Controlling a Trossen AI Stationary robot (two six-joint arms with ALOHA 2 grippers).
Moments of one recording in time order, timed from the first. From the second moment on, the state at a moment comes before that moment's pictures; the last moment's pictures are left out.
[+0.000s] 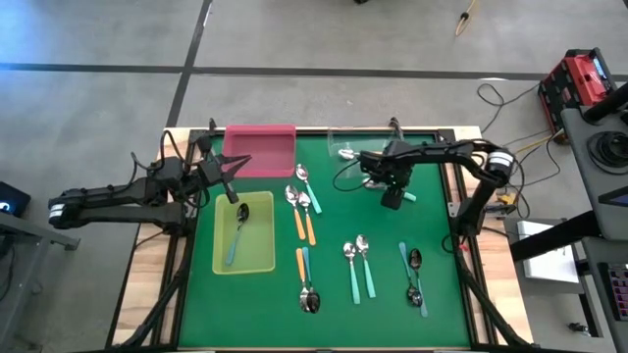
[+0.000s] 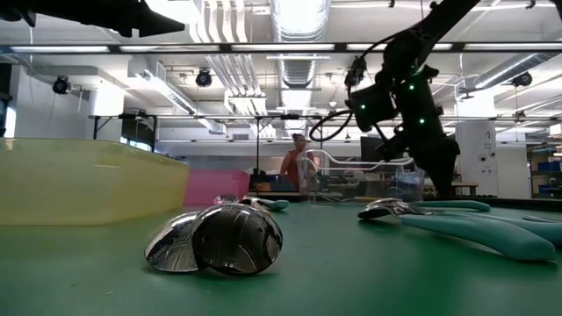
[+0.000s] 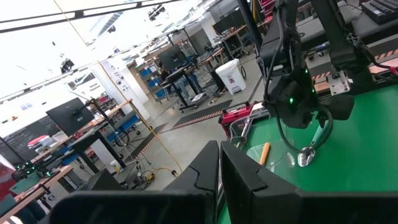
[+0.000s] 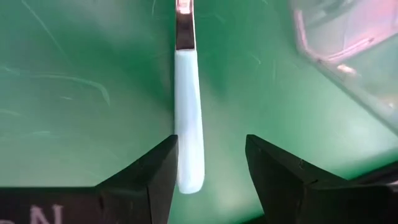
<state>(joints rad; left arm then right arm) 0.16 0.55 0.49 0.12 -0.32 0.54 -0.46 1.72 1.03 -1.07 0.16 -0.02</state>
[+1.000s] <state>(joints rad) 0.16 0.57 0.49 0.13 -0.32 0.54 -0.46 1.52 0.83 -0.88 0.10 -0.02</state>
